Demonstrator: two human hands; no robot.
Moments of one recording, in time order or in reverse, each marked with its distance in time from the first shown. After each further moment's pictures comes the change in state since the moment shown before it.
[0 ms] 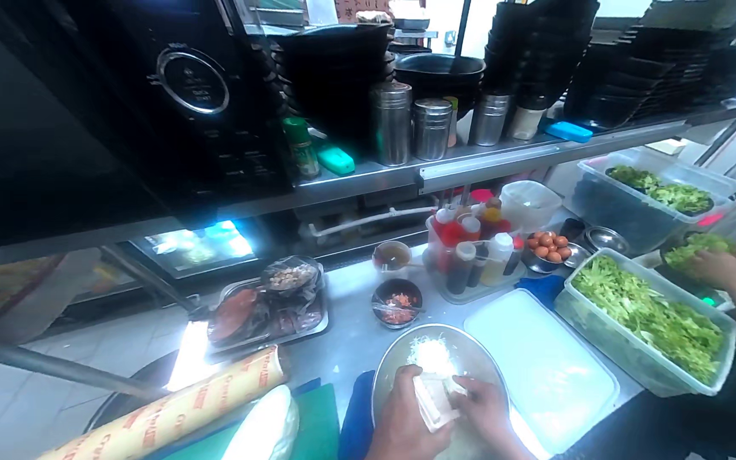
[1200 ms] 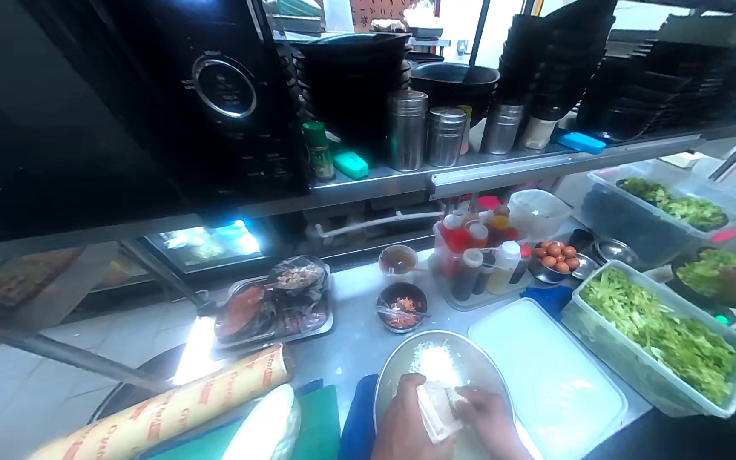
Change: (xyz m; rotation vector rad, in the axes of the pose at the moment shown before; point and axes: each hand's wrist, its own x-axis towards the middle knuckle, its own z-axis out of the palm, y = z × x) left_hand -0.006 0.002 -0.002 -0.008 0.018 -0.009; right_hand 0.000 0.003 -0.007 0.004 -0.077 -0.058
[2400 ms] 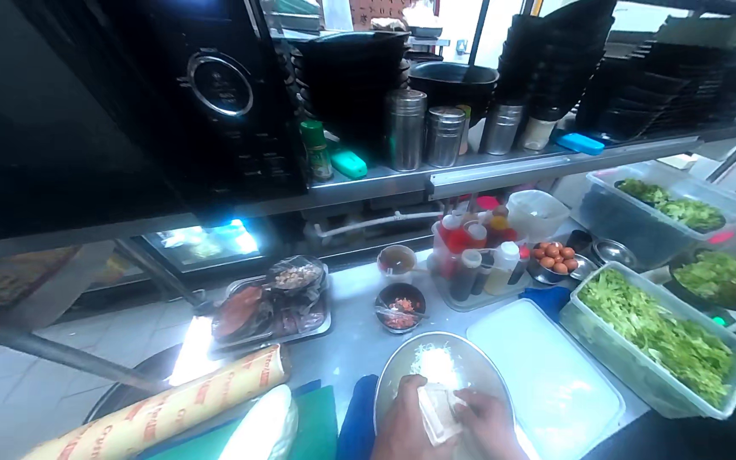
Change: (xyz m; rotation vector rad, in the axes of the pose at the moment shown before) left_hand 0.002 0.001 0.003 -0.011 -0.018 0.007; right_hand -0.004 -0.005 -0.002 -0.054 -0.003 -0.007
